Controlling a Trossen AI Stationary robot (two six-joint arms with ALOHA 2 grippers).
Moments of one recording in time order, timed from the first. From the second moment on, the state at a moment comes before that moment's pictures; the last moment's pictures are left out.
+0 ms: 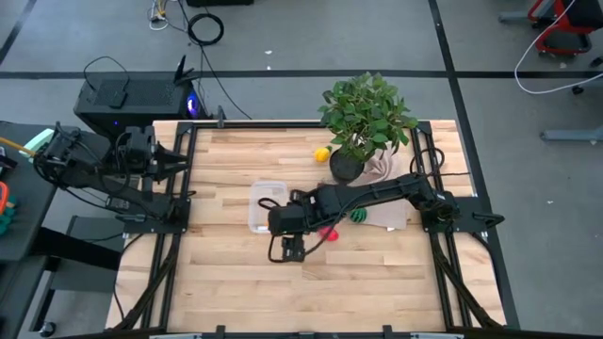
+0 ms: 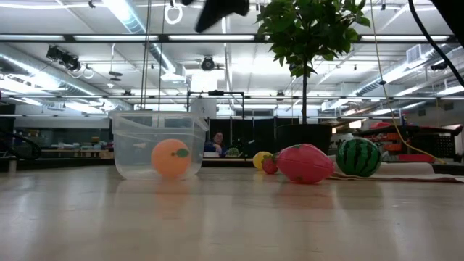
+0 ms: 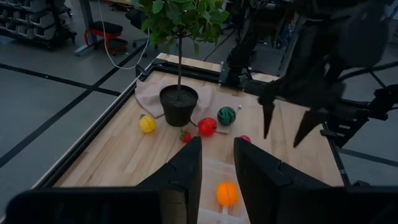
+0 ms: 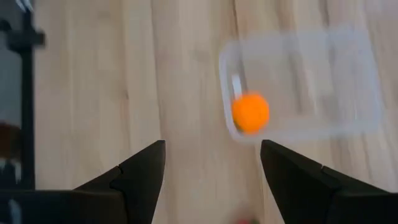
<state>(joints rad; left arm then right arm) -0.28 0.56 1.25 -1.03 -0.45 -0.30 0.24 2.21 2.36 -1.22 0.15 0.33</state>
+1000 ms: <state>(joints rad) -0.28 0.56 1.25 -1.05 -0.45 -0.34 0.15 2.21 2.07 0.62 0.13 0.45</state>
